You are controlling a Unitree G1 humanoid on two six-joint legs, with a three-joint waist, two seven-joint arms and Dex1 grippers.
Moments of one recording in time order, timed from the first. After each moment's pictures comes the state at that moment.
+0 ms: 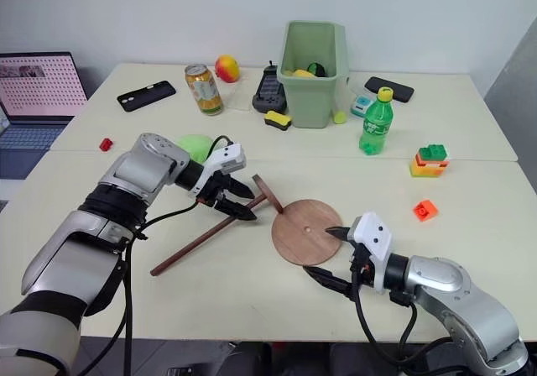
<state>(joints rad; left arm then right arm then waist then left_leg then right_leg) -1.06 0.63 -0.48 0.65 -0.08 0.54 -1.51 -0.02 -0.65 0.07 -0.71 0.56 0.70 0.65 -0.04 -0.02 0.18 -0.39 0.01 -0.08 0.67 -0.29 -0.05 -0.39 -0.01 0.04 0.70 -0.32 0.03</state>
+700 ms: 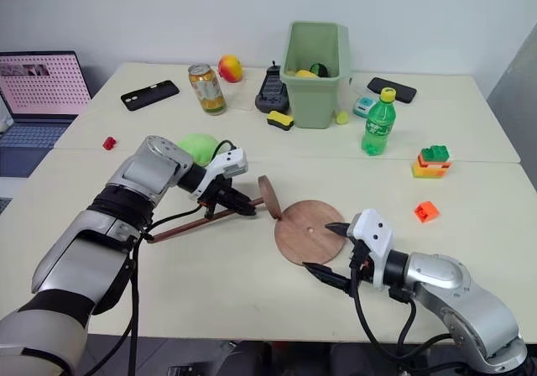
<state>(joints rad) -1.07 0.60 -0.43 0.74 -0.02 0.52 -1.54 -0.04 -0.65 0.07 -0.70 0.56 0.70 0.65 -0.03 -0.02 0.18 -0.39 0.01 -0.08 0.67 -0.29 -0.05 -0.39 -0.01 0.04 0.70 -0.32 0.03</state>
